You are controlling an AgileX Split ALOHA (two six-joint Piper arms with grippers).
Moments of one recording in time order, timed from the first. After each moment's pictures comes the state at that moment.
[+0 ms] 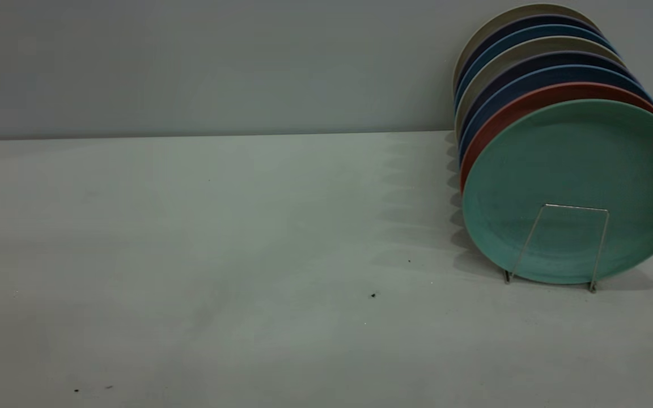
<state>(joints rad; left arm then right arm) 0.06 0.88 -0.65 -0.20 1.14 0.26 0.10 0.34 -0.47 0.04 1.12 -0.12</state>
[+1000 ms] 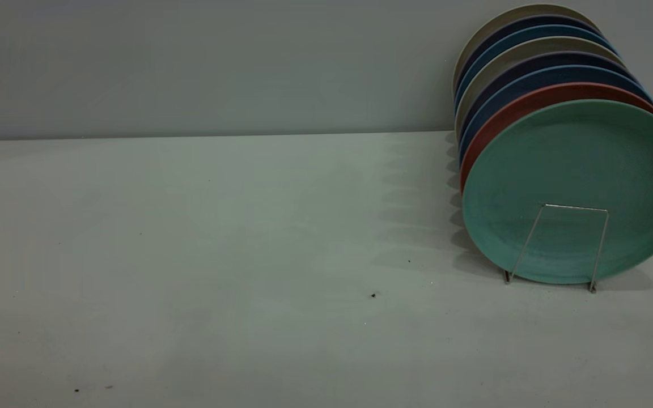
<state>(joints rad) 0.06 0.02 -0.49 -0.11 1.13 0.21 0.10 -0.02 -0.47 -0.02 1.13 -0.06</state>
